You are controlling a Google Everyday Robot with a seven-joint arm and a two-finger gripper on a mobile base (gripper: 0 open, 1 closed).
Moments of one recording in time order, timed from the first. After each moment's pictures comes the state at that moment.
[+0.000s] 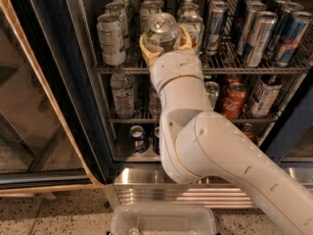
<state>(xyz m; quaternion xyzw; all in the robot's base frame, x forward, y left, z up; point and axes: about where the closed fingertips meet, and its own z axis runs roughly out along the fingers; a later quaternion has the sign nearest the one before) 0.558 -0.038 1.025 -0.10 0.60 -0.02 0.79</state>
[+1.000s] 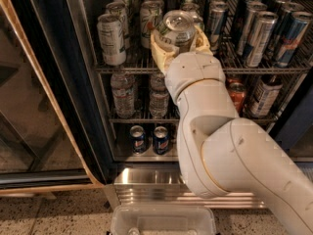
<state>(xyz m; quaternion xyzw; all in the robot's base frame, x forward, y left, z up) 0.527 -0.058 1.039 -0.08 0.61 0.04 0.79</state>
